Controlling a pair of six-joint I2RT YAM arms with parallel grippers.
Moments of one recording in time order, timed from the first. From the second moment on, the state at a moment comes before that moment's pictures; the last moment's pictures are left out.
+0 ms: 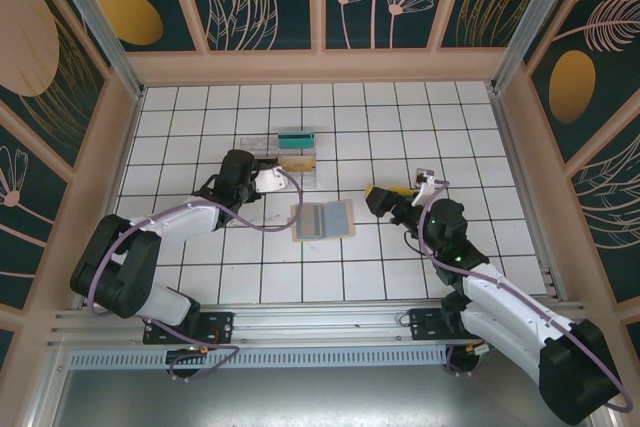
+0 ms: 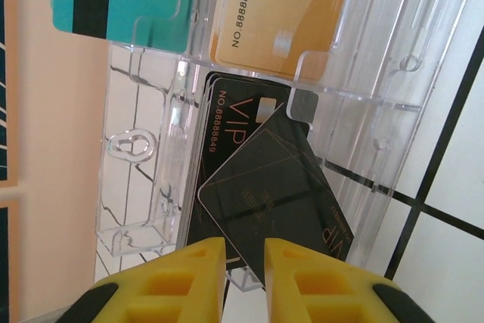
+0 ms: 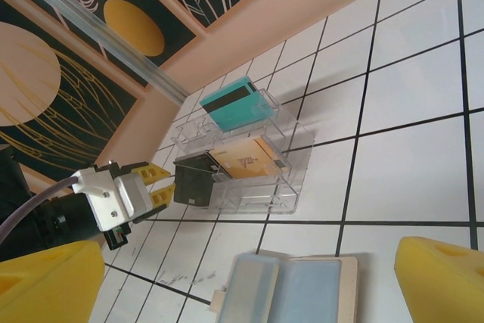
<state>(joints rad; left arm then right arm) -0.45 1.47 0.69 0.11 -0.17 1.03 0.51 0.78 0.22 0.40 -0.17 0.72</state>
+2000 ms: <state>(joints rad) -0.27 1.47 0.80 -0.10 0.13 0.57 0.51 0.79 0.22 0.40 -0.20 0.73</state>
